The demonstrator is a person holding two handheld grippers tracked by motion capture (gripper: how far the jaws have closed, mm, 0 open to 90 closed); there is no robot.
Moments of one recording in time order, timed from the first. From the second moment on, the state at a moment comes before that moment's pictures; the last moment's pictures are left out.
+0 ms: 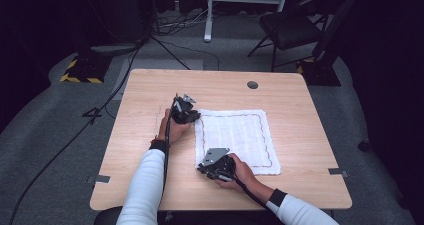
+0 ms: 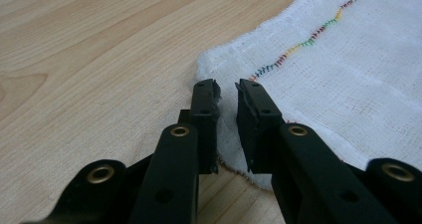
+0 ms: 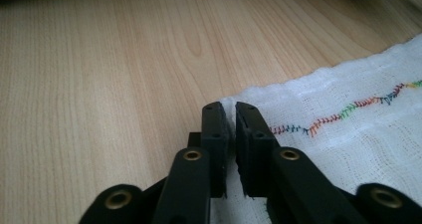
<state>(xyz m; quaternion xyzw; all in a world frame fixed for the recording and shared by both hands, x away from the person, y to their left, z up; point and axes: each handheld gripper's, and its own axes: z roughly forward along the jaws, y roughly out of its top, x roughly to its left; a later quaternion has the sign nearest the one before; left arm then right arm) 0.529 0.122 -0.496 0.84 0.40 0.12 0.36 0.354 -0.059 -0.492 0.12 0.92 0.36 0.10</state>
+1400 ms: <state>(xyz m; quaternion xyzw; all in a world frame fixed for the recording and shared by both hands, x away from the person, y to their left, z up) 0.527 0.130 -0.498 0.82 0.41 0.11 0.37 0.342 -0.056 -0.476 0.08 0.92 0.37 0.09</state>
